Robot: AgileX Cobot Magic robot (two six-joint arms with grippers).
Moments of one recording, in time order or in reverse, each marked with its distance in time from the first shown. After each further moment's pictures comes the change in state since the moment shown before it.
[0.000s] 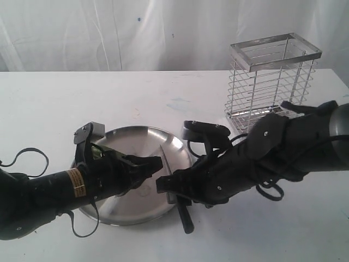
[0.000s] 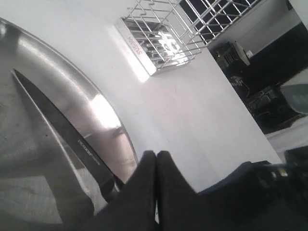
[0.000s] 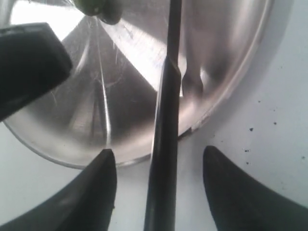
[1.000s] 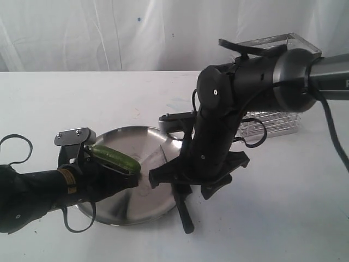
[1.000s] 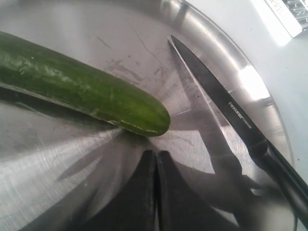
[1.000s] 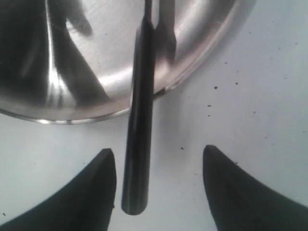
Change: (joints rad) left arm 0.002 -0.090 0.000 -0.255 0.477 0.277; right arm 0.041 0.140 -0.416 -0.679 0.604 0.586
